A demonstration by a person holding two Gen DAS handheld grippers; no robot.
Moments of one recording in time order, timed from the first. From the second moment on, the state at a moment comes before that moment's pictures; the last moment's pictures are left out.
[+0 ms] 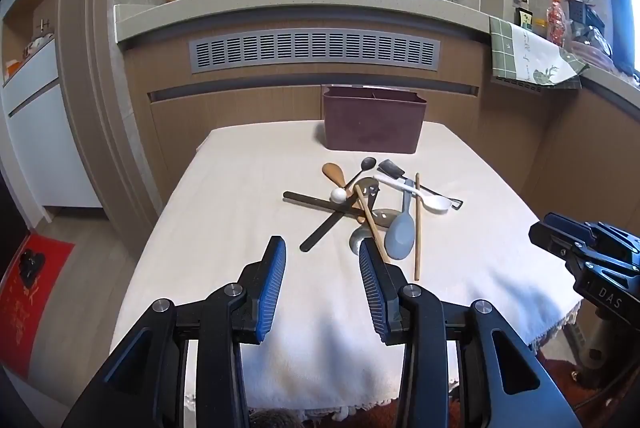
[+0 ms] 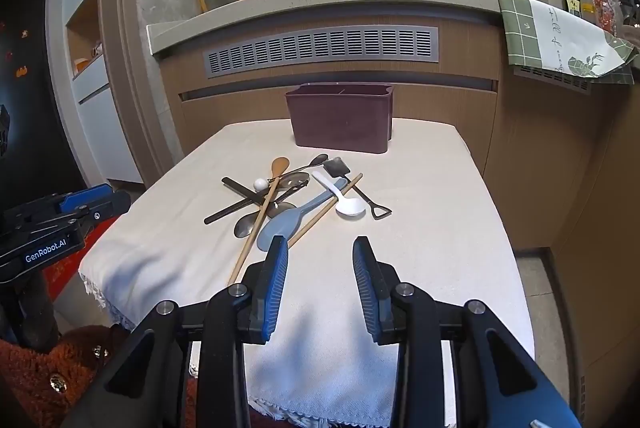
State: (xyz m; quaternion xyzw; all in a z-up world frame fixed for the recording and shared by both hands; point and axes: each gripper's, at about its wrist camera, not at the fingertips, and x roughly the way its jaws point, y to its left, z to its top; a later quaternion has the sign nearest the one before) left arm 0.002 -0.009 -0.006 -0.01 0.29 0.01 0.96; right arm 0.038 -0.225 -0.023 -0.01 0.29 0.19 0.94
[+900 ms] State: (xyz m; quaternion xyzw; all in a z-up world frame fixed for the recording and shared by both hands) left arm 0.000 -0.012 -0.011 -0.02 0.30 0.01 0.95; right arm 0.040 -0.225 -0.026 -0.01 0.29 0.19 0.94
